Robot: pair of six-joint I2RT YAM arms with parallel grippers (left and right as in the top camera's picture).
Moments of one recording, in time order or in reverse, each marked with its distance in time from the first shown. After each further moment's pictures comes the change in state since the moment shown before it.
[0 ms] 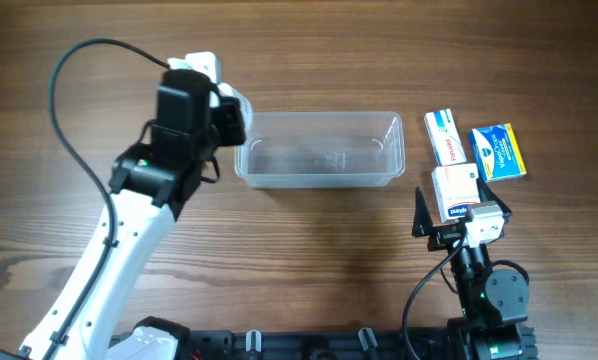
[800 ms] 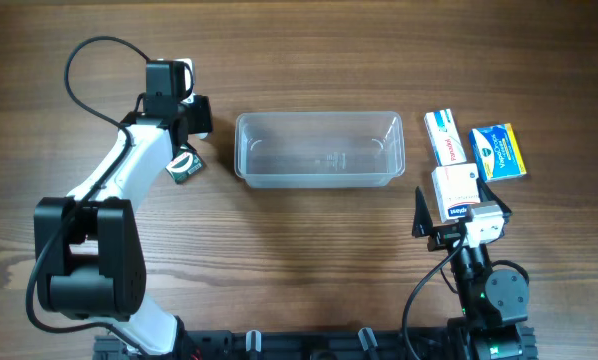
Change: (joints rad) left arm 0.262 0.481 0.011 0.235 0.000 0.230; right arm 0.000 0.000 0.000 0.000 0.000 0.000
